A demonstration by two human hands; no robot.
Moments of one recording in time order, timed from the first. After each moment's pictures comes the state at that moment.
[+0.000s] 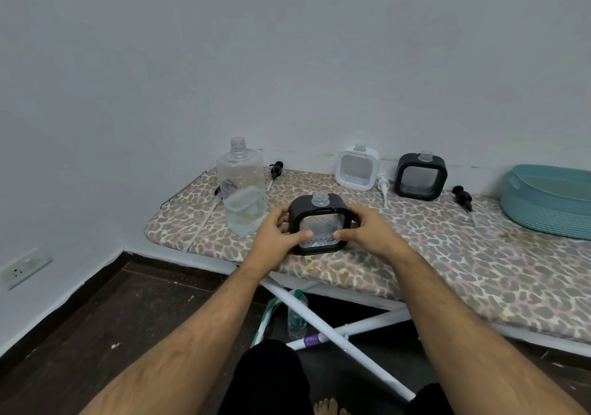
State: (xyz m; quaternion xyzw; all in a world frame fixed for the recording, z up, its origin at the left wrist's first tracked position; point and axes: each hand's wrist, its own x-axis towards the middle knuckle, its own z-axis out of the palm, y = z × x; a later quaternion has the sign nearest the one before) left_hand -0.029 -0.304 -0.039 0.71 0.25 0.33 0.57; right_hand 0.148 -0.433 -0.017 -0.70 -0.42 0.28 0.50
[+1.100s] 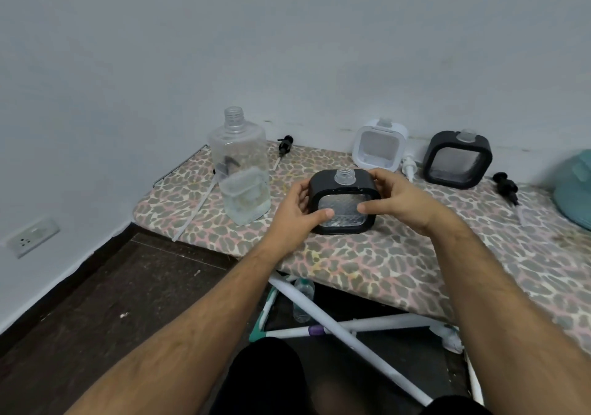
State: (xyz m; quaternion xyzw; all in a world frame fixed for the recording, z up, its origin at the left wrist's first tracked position) left_hand 0.014 -0.282 -0.051 0.69 0.22 0.32 0.61; right_hand 0.210 -0.401 -0.012 -0.60 -0.47 0.39 0.52
